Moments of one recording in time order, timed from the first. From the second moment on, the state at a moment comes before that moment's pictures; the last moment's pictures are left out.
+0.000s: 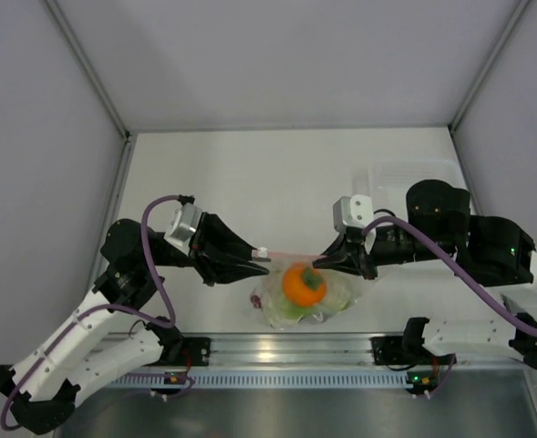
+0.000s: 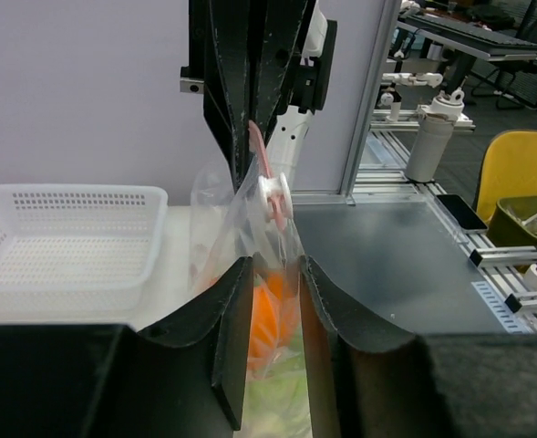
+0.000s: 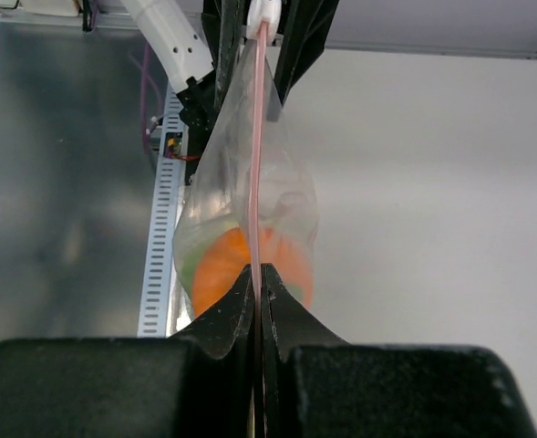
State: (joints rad) left arm -0.75 0.72 0.92 0.19 0.93 -0.39; right arm 1.15 1.01 1.60 -0.92 -0.36 -0.23
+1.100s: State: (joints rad) left arm -0.78 0.87 0.92 0.16 0.91 -0.38; right arm 1.15 0.96 1.49 -0.83 -0.29 -0.21
